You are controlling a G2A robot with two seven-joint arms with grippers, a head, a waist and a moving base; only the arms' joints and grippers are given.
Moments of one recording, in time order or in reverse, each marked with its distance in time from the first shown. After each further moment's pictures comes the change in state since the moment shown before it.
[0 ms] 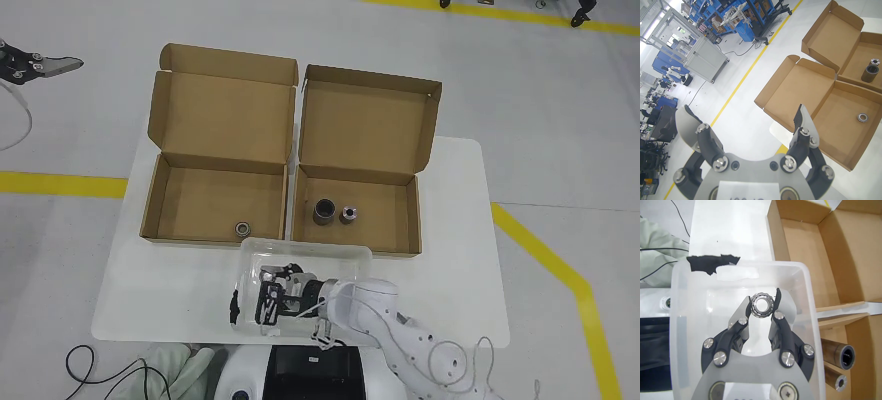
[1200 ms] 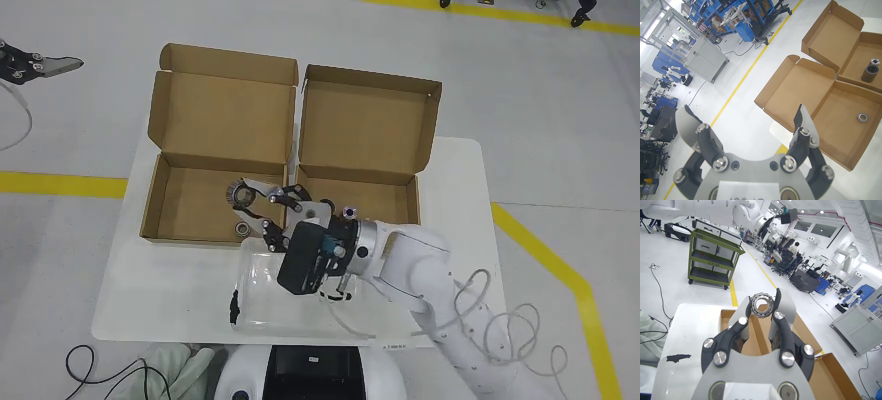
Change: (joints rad) left arm 0.000 0.000 0.000 0.000 0.000 0.000 0.000; right arm 0.207 0.000 0.142 -0.271 0.248 0.050 -0.235
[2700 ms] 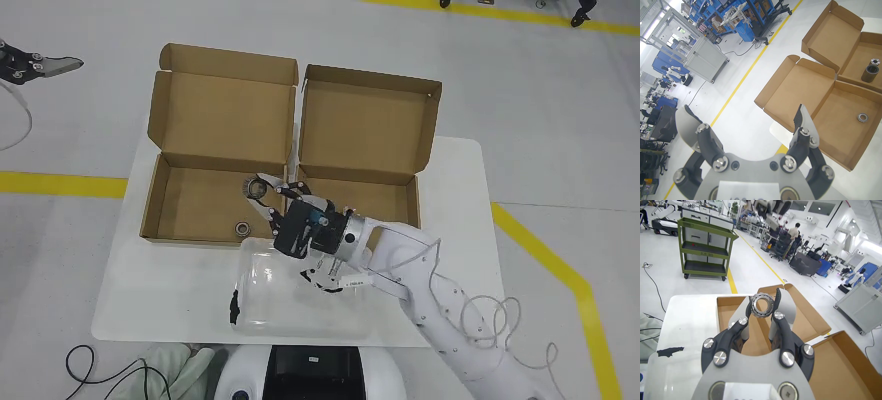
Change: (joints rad) left arm 0.000 0.000 0.000 0.000 0.000 0.000 0.000; right arm 0.003 -0.017 -0.053 0.256 -0.016 0.110 -0.032
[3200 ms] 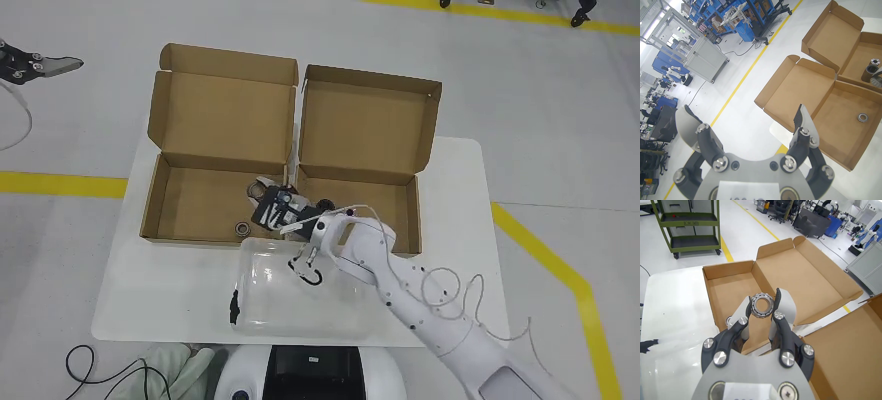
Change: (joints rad) left arm 0.000 0.000 0.000 0.000 0.000 0.000 0.000; right arm 0.151 -0.082 -0.153 0.322 0.084 0.139 0.111
